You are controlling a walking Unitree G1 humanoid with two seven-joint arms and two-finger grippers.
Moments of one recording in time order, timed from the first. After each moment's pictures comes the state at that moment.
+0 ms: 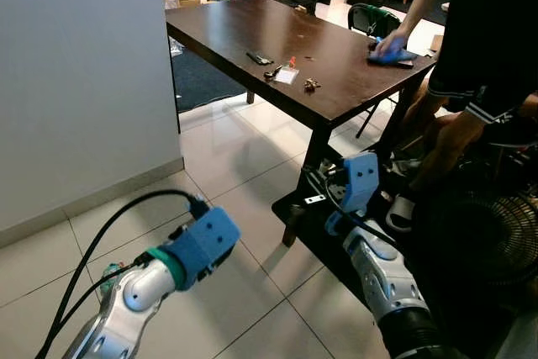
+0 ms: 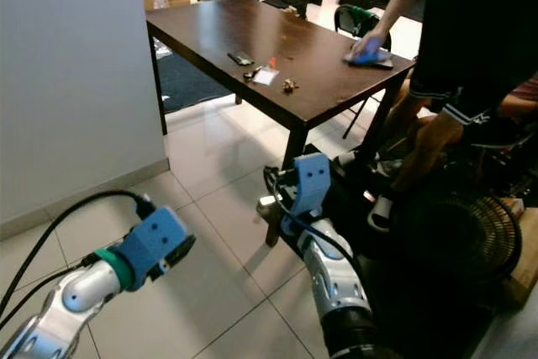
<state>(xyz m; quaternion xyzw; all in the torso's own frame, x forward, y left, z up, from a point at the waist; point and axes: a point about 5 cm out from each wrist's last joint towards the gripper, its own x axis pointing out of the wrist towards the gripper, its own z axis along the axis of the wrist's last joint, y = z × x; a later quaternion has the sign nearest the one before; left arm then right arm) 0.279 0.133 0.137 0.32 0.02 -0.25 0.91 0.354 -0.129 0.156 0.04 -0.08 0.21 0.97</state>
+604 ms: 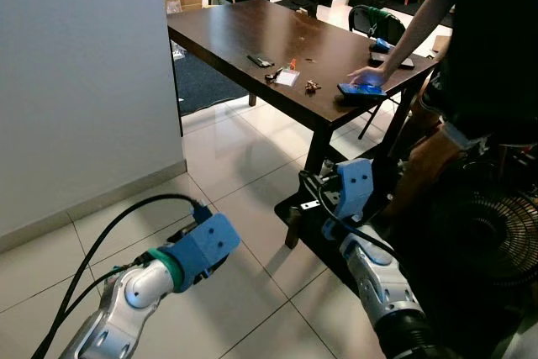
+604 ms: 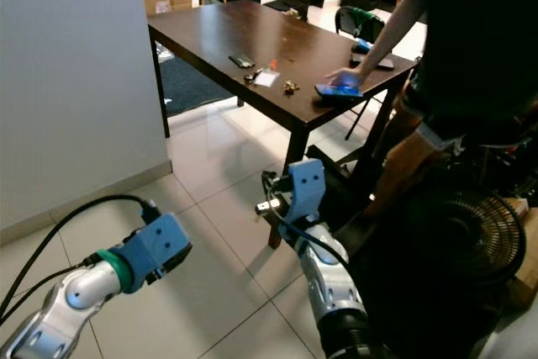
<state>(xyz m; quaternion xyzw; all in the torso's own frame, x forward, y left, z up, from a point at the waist) 0.291 0.130 0.138 0.33 0.02 -0.25 0.91 0.356 -0.125 0.149 0.03 -0.08 0.21 0.97</state>
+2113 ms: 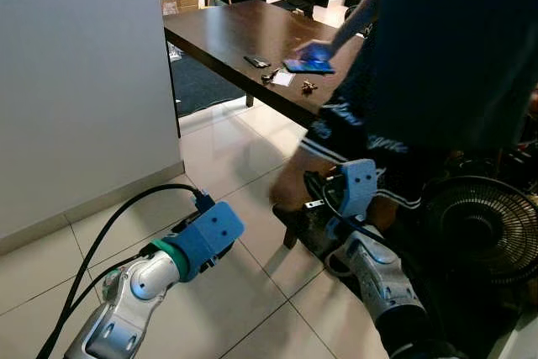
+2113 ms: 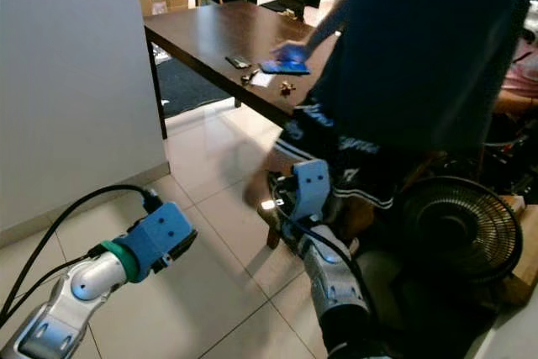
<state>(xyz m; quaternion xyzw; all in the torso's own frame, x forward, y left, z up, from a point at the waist) 0.295 0.126 0.145 0.32 0.00 -0.24 0.92 0.358 -0.133 0.143 0.03 -0.07 0.19 0.98</state>
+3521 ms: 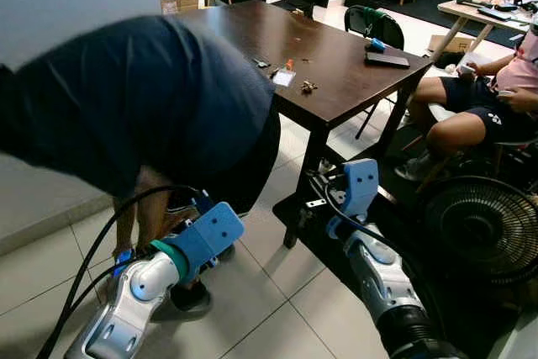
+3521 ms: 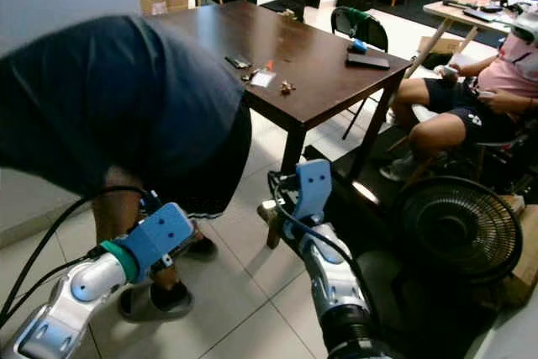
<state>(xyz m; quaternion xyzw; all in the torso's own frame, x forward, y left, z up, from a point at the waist) 0.295 0.126 0.144 0.32 0.01 -0.24 0.92 0.358 -0.133 0.143 0.04 -0.07 0.19 0.98</state>
